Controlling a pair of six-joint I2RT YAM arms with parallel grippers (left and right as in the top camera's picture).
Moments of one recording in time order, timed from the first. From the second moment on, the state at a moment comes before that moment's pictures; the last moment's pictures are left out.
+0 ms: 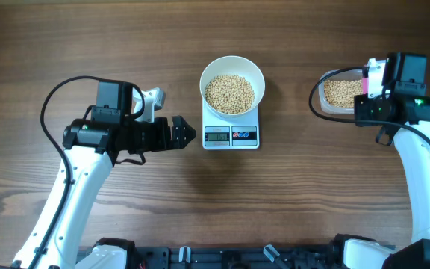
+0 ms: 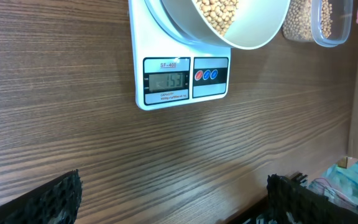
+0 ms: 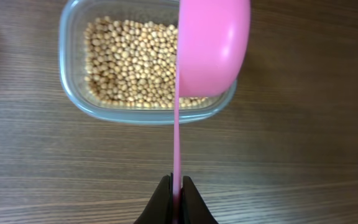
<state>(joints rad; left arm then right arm) -0.15 1.30 1.00 -0.87 0.55 -0.25 -0.13 1.40 1.16 -0.85 0.17 -0.23</state>
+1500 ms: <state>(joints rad) -0.15 1.30 1.00 -0.87 0.55 -0.25 -0.07 1.36 1.32 -0.41 -0.78 0.00</state>
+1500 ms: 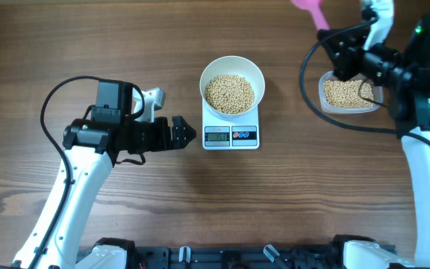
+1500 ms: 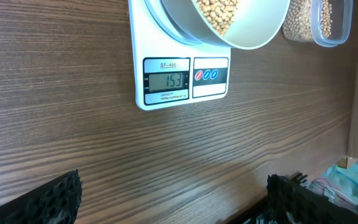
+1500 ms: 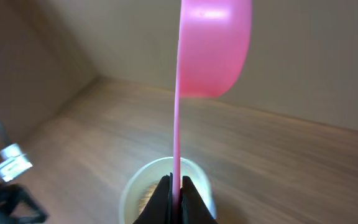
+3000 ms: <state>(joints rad) -0.15 1.30 1.00 -0.87 0.55 -0.25 0.41 1.54 1.32 -0.49 -0.23 0.01</state>
